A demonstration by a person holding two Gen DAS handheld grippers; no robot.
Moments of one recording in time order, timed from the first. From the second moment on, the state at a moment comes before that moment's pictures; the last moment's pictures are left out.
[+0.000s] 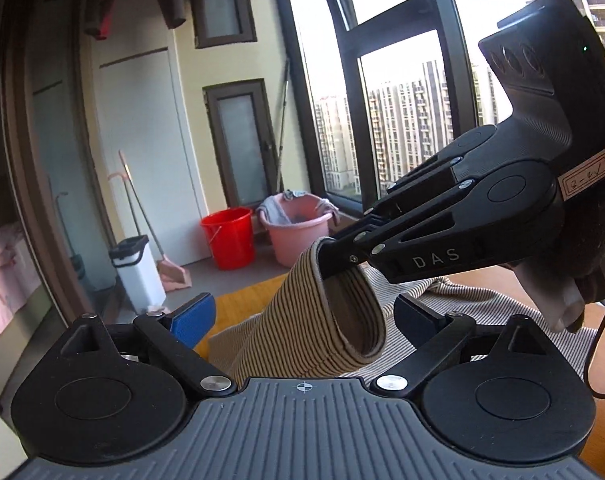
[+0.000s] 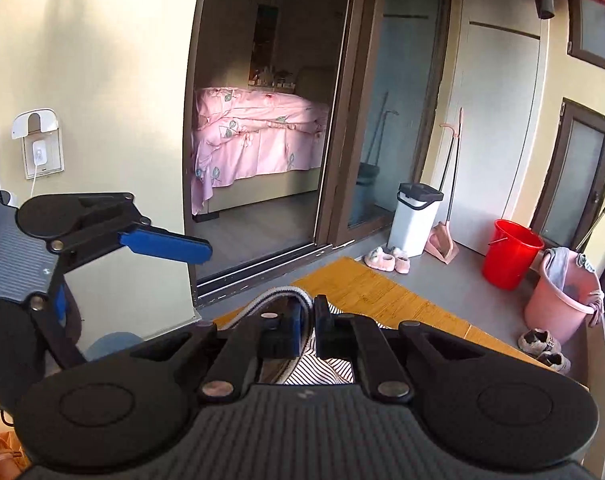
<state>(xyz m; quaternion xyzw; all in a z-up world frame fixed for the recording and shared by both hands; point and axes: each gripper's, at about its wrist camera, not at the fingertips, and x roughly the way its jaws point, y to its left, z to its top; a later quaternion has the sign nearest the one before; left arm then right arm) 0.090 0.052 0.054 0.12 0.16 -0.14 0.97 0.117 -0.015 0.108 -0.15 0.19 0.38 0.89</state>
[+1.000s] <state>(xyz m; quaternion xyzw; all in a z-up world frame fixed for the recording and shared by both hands) 0.140 0.104 0.038 -0.09 0.20 -0.12 0.97 0.128 -0.047 0.003 -0.02 0.36 0.33 0.87</state>
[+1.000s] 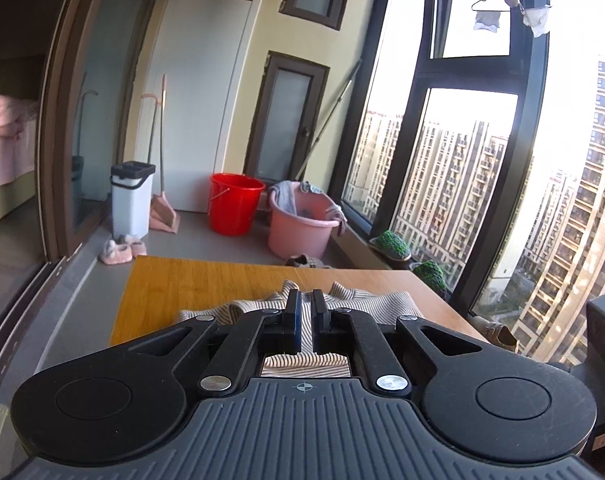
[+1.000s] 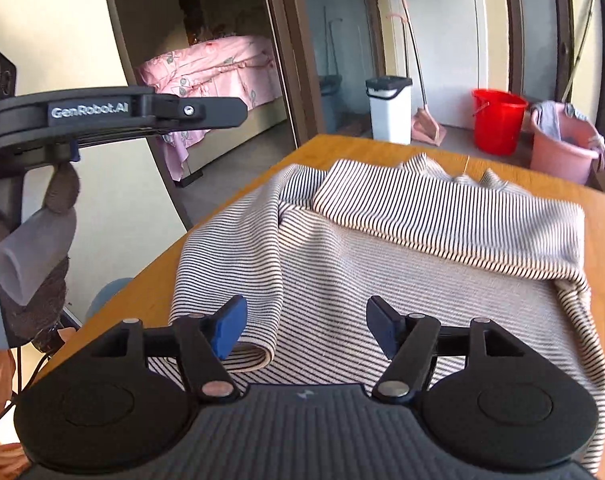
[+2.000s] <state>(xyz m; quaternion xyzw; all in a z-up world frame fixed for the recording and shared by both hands) 0.120 0.111 0.026 -0.07 0.21 -0.10 0.97 0.136 -0.058 -0.026 0.07 0.40 0.34 0.85</state>
